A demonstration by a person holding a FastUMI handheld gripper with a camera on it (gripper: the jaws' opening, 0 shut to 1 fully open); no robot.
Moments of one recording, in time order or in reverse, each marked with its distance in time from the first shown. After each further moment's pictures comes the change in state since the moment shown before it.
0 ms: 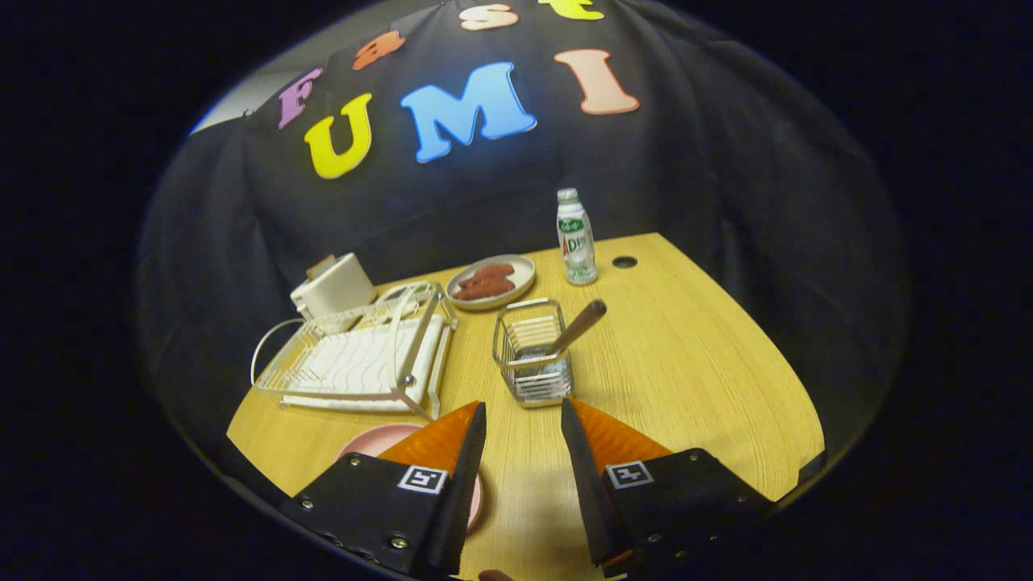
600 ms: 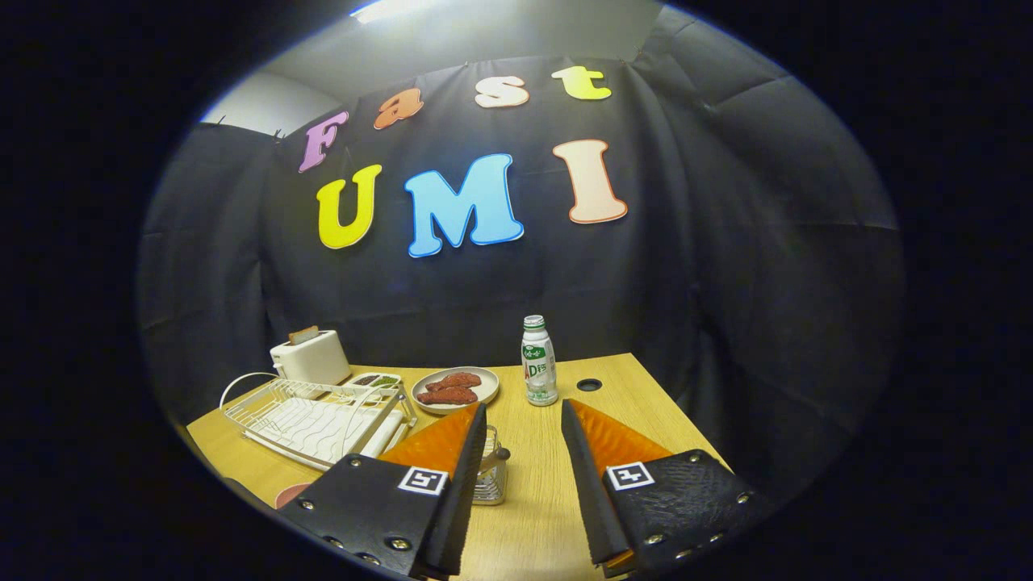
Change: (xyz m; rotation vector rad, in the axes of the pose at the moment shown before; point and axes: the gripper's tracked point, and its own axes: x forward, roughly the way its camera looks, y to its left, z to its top) arm 0.016 -0.054 0.082 -0.142 -0.315 -0.009
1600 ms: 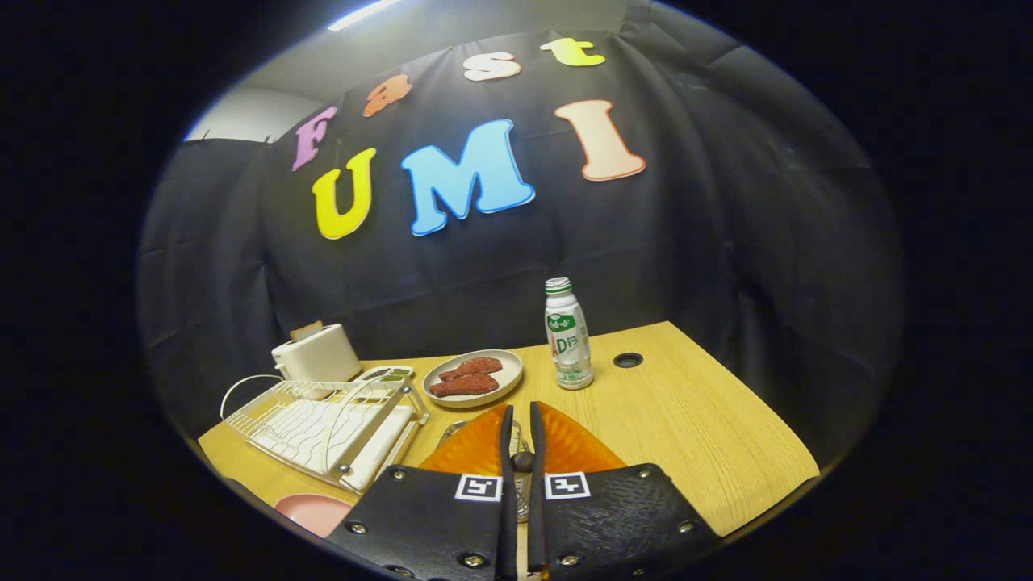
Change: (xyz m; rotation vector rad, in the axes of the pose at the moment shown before) arm 0.067 0.019 -0.044 0.134 0.064 0.047
